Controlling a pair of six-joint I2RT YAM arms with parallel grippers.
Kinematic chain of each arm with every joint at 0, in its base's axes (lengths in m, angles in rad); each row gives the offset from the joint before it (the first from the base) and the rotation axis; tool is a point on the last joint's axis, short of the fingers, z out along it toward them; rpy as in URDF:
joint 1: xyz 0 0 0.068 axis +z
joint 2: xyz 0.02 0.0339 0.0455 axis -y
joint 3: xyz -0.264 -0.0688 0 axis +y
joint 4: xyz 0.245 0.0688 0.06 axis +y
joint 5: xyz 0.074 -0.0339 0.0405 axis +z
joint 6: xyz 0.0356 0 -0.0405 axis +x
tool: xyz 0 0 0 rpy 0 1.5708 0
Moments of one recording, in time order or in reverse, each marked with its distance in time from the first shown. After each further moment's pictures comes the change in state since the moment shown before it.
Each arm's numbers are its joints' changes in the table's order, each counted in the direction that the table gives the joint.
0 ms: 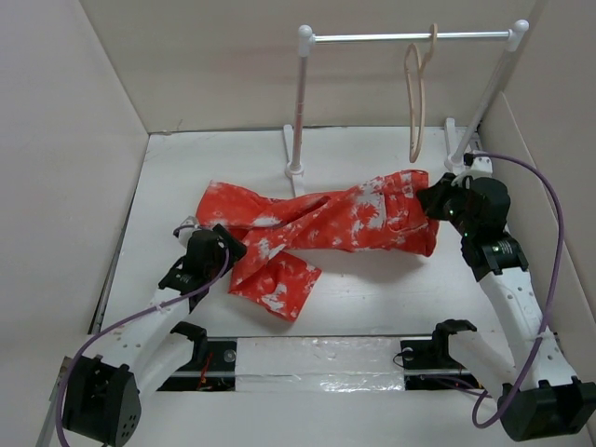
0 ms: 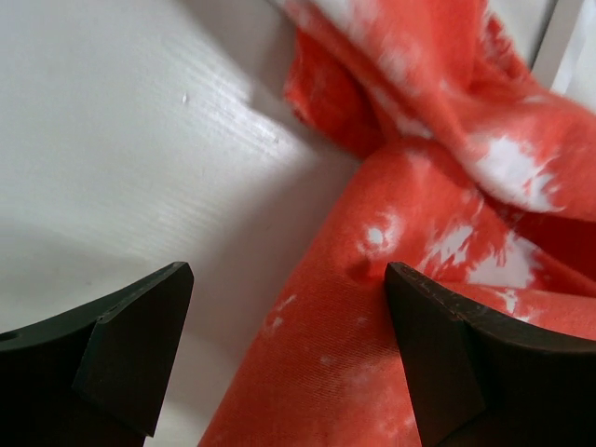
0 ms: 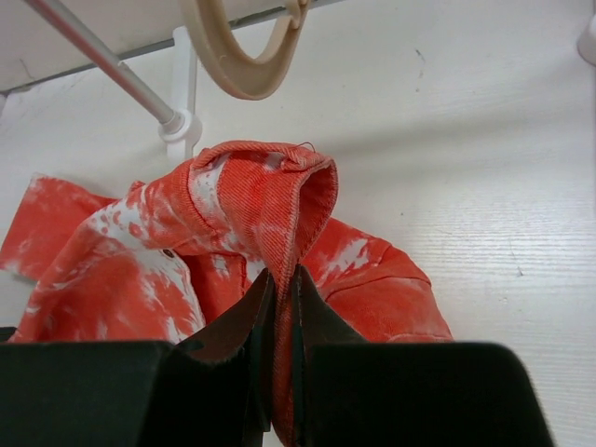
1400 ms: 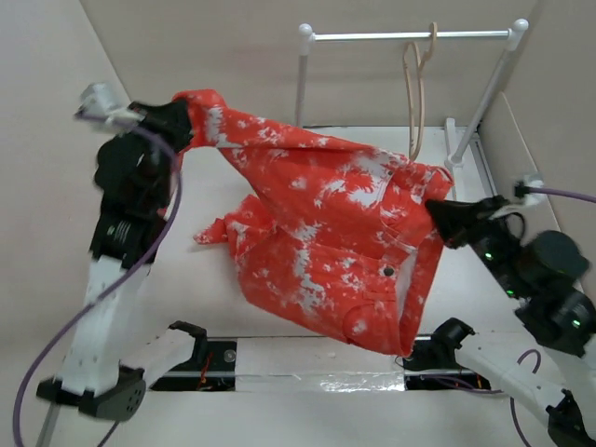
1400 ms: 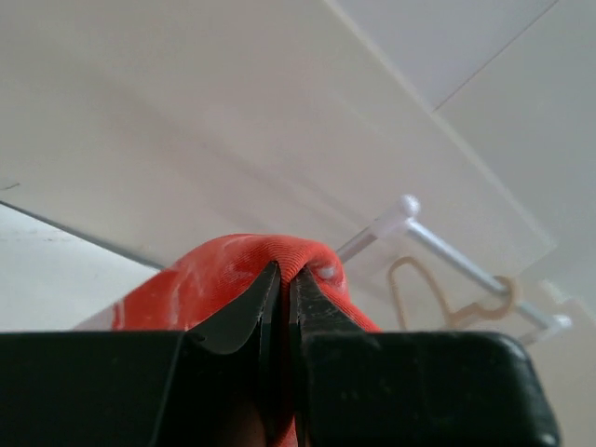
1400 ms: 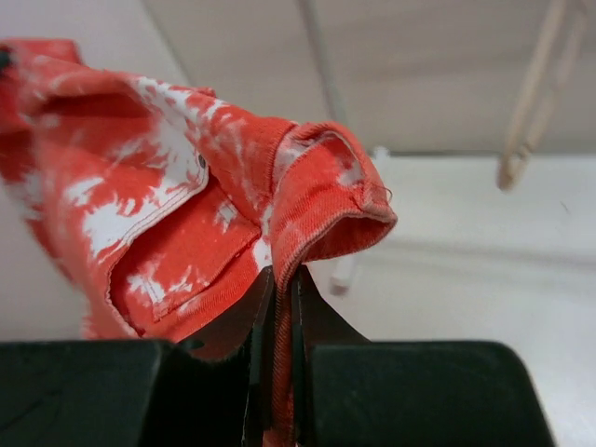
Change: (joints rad) left arm 0.006 -0.087 -1.040 0.018 0.170 0.278; right arm 0.553 0.311 -0.348 0.222 -0.246 0.007
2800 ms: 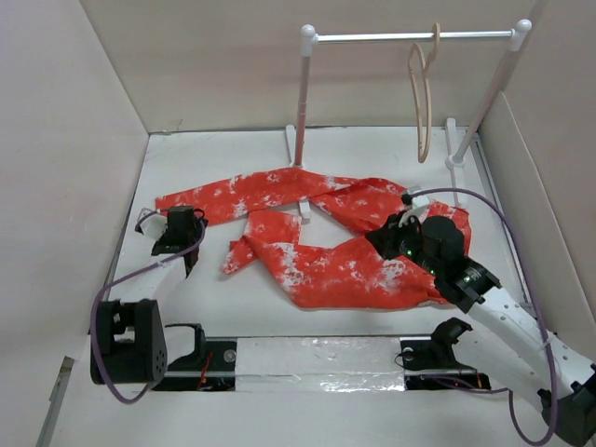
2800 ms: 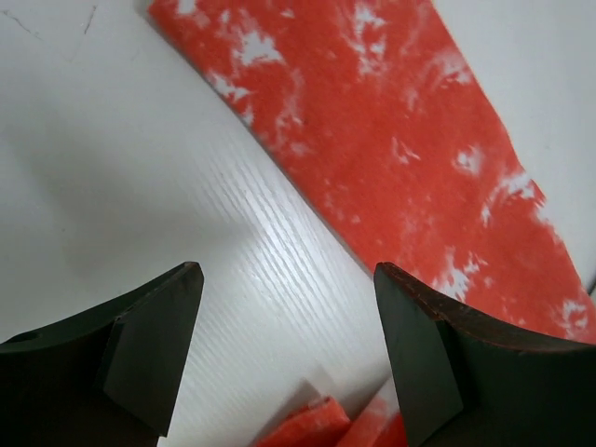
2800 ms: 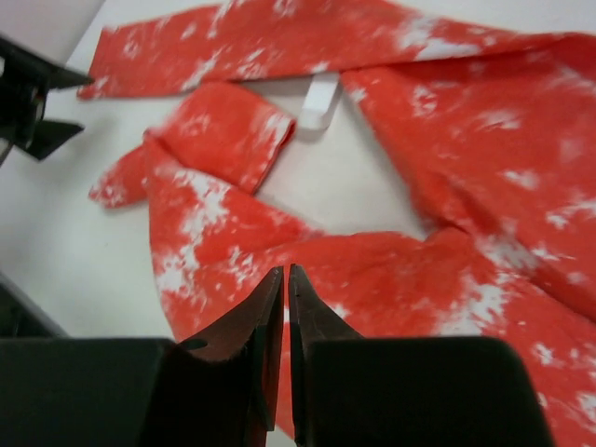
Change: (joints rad) left arm 0.288 -0.222 0.917 -0.184 0.026 -0.383; right arm -0.103 -0.183 0.606 -0.367 0.212 0.019
